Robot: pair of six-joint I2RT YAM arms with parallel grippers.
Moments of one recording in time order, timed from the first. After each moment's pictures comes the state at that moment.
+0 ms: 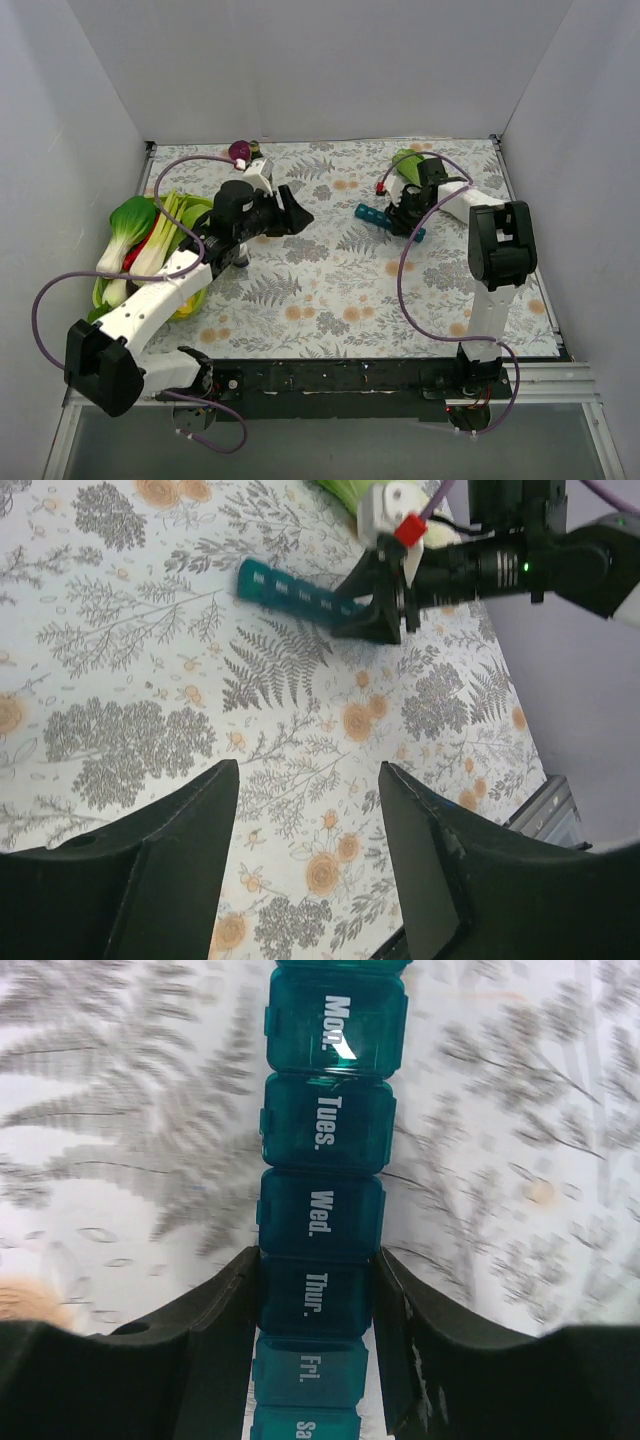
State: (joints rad) left arm -0.52 1.25 1.01 -0.13 0.20 -0.58; right arm 0.20 1.98 1.33 -0.52 -0.54 -0.94
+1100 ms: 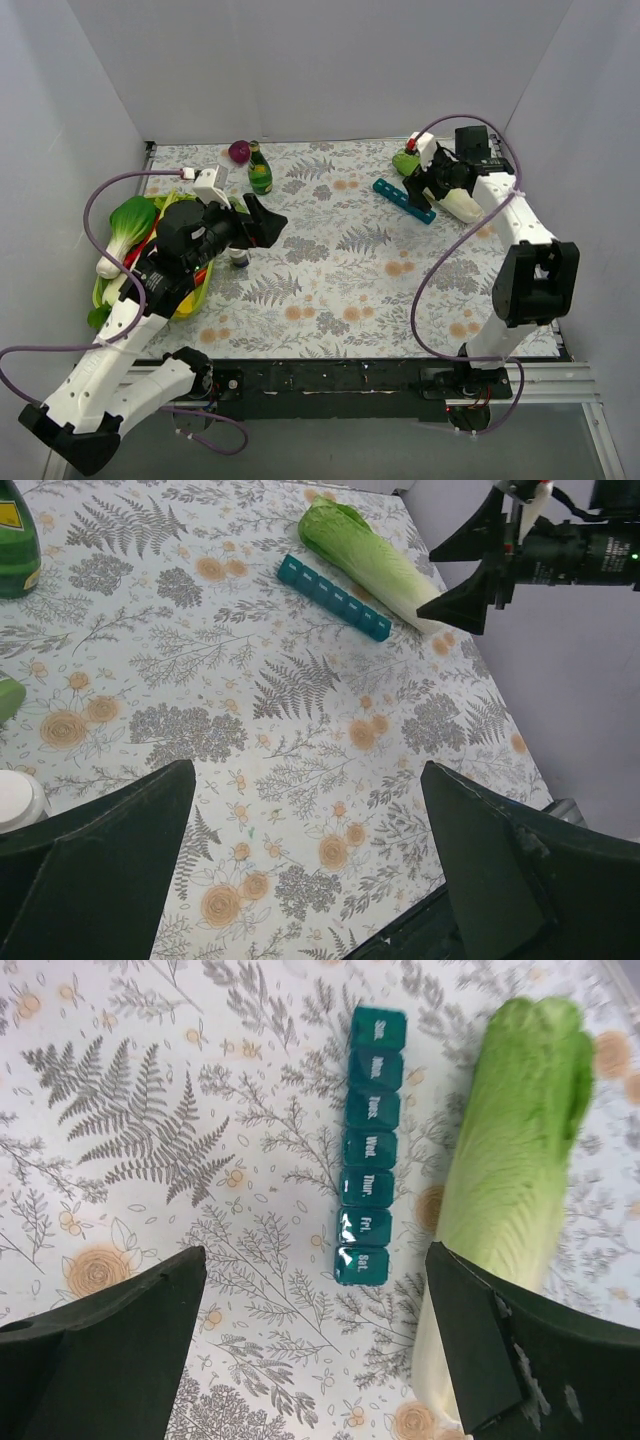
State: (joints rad) left arm -0.52 0.85 1.03 -0.41 0.06 -0.51; right arm 0.09 1.73 1.47 -0.64 -0.51 -0.73
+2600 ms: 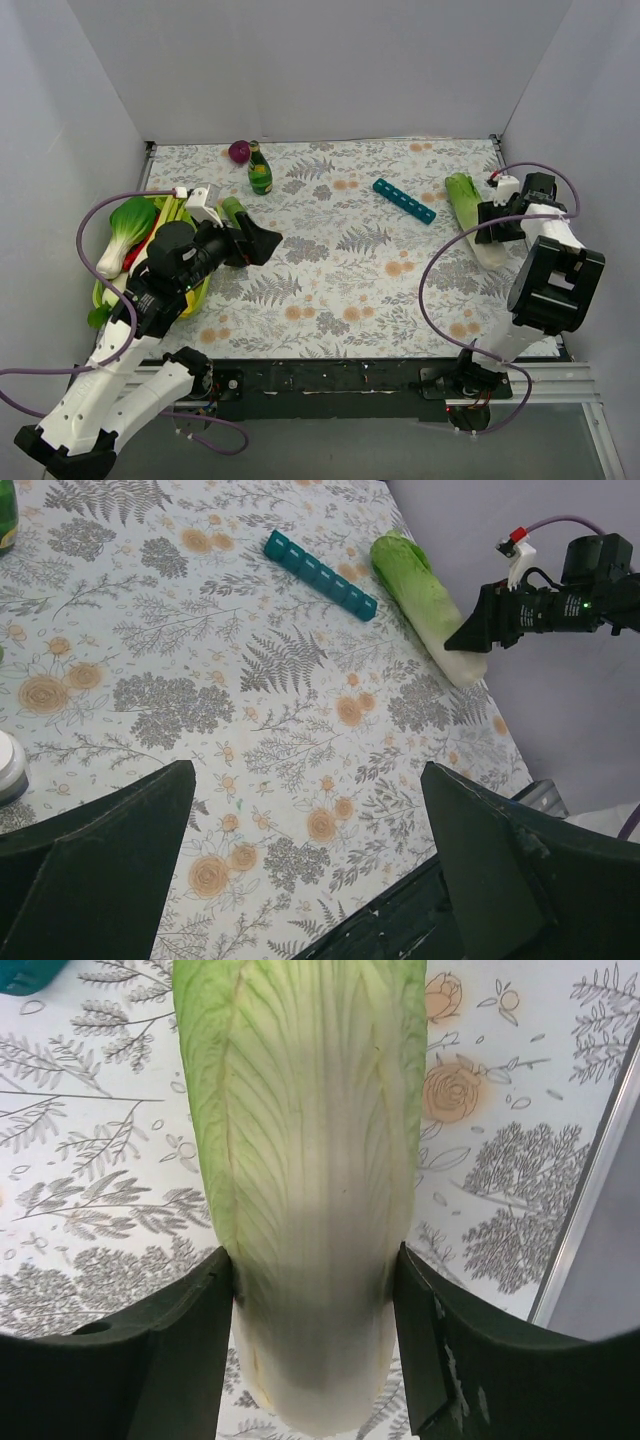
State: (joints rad) left arm -0.52 0.71 0.94 -0.45 0.08 -0.54; right arm -0.34 1.70 1.16 -0.54 -0.29 -0.47
